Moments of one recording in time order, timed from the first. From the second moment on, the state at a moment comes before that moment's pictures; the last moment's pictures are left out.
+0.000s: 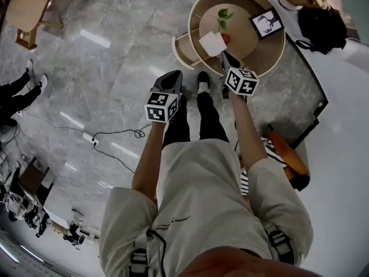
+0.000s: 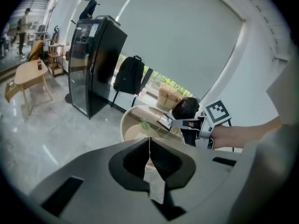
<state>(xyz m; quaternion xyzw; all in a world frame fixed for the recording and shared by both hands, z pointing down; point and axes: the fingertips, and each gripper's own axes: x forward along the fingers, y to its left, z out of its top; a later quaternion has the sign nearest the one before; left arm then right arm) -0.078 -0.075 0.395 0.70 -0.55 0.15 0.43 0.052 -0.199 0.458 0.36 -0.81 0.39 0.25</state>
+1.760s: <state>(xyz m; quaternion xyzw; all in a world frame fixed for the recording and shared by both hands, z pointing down) -0.099 -0.083 0.702 0.69 -0.56 0.14 0.44 -0.006 -0.188 0.744 0.25 -0.83 0.24 0.45</state>
